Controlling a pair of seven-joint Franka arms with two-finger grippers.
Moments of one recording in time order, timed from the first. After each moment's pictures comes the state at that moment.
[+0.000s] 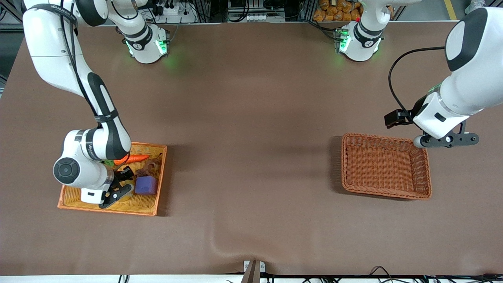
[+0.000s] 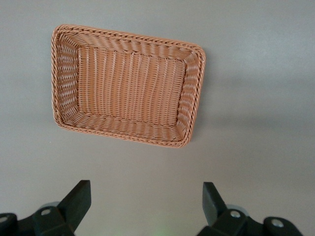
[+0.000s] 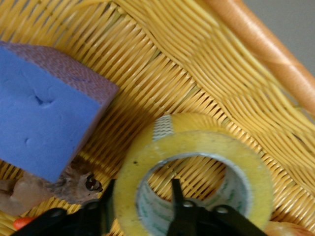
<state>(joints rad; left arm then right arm) -0.05 0.18 -0.14 -1.52 0.04 1.57 -0.22 0.06 0.71 -0.05 -1.60 -0.04 2.20 -0.60</state>
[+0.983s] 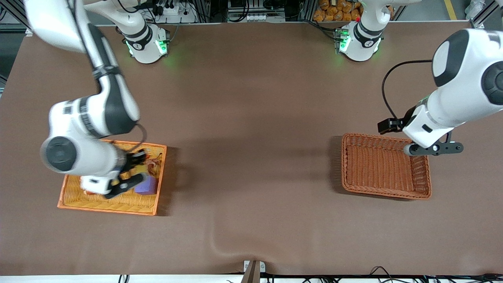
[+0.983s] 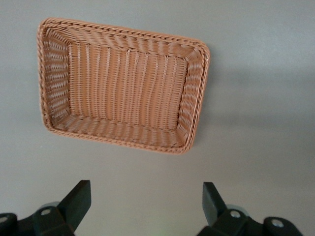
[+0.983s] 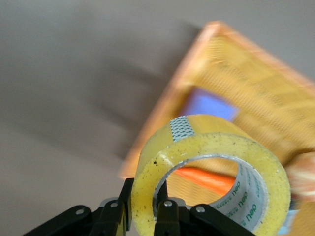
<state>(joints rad) -0.05 0.20 -0.14 -1.63 0.04 1.70 -0.22 0.30 0.56 -0.02 -1.34 0.07 1.68 -0.15</state>
